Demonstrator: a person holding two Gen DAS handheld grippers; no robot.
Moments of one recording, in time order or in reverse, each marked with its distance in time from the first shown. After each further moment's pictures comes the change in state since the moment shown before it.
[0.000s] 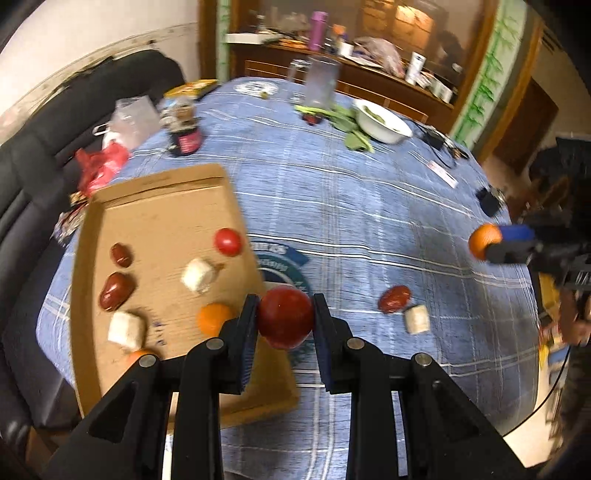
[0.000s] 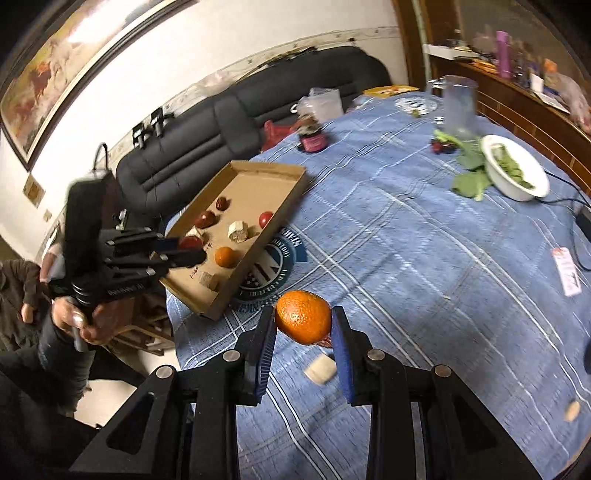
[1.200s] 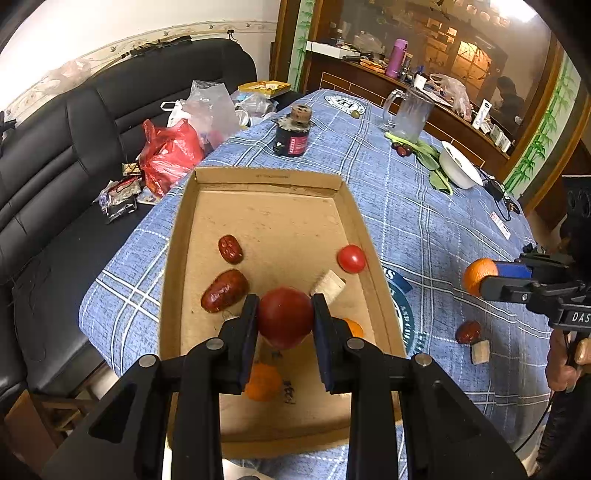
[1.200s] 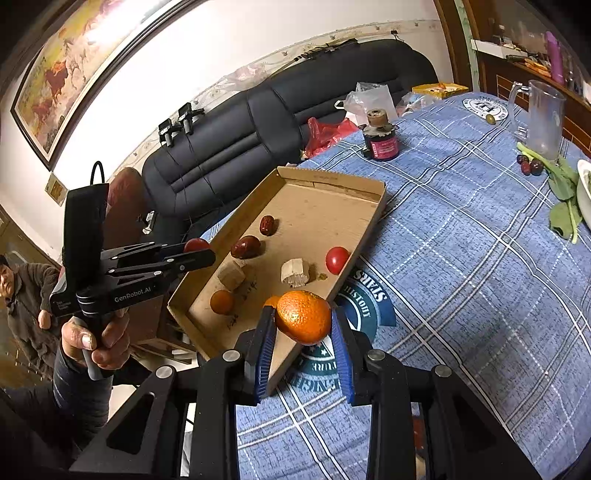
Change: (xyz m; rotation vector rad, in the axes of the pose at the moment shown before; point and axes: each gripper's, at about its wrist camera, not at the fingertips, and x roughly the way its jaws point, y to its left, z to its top) left arm -0.001 0.110 -0.002 -0.181 -0.042 0.098; right arm 0.090 0.050 0.069 -0.006 0.000 0.149
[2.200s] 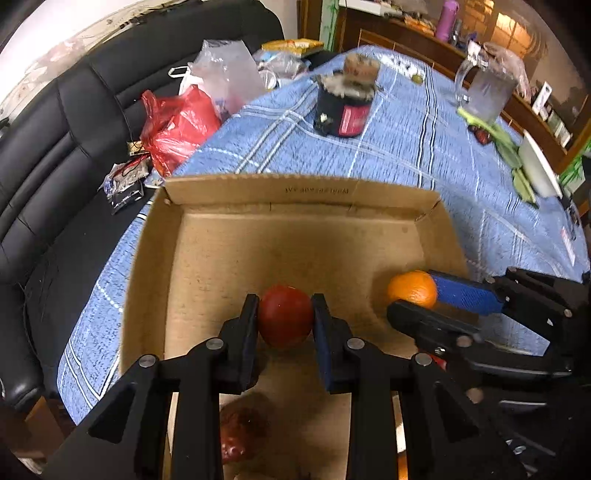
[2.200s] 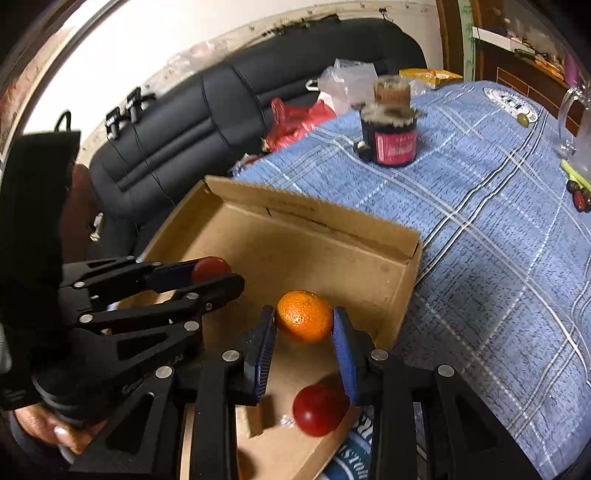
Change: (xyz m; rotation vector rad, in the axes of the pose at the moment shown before) left arm 0.138 0.011 0.068 -0.010 0.178 0.155; right arm 0.168 -0.023 0.083 0.012 0.081 -0.161
